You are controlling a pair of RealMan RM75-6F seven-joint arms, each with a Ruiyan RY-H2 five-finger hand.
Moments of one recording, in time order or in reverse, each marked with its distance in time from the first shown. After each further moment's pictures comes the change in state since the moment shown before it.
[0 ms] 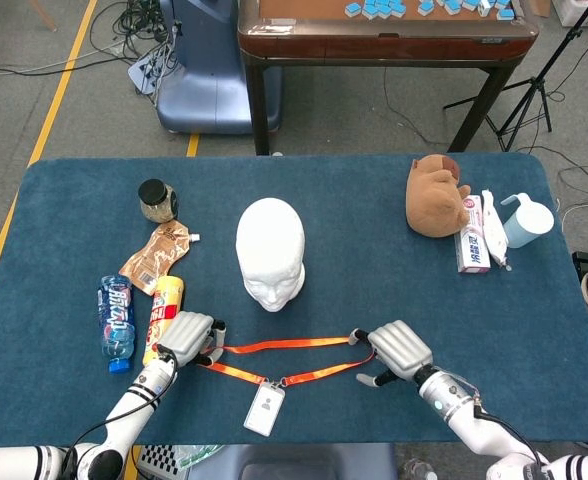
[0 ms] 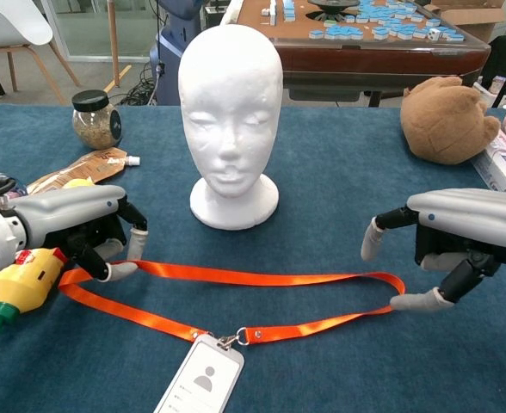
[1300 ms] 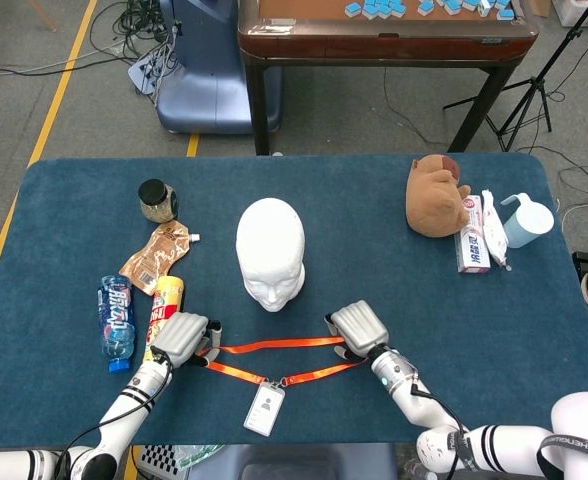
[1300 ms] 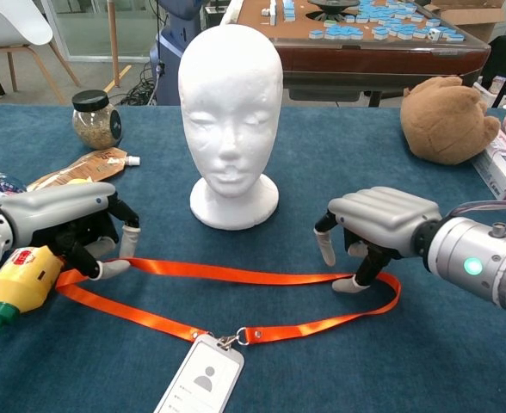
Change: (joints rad) left arm 0.025 0.023 0.002 -0.016 0.030 0.006 -0.030; right arm 0.122 -0.345 0.081 0.297 0.204 0.046 -0.283
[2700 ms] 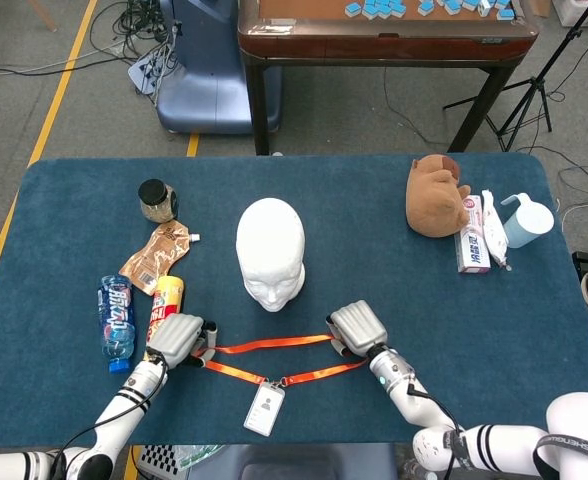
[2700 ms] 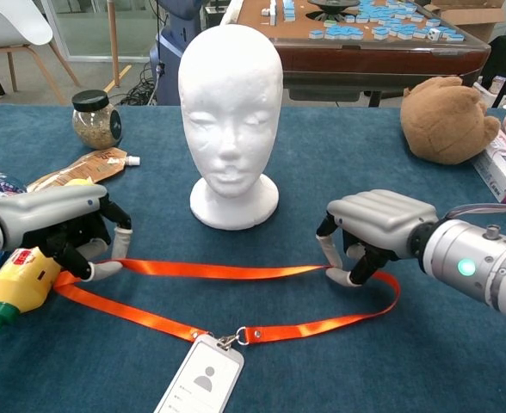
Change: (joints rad) left arm 0.017 0.021 -0.002 -0.001 0.013 -0.003 -0.022; right arm -0.002 -0.008 0.008 0.001 0.017 0.002 0.005
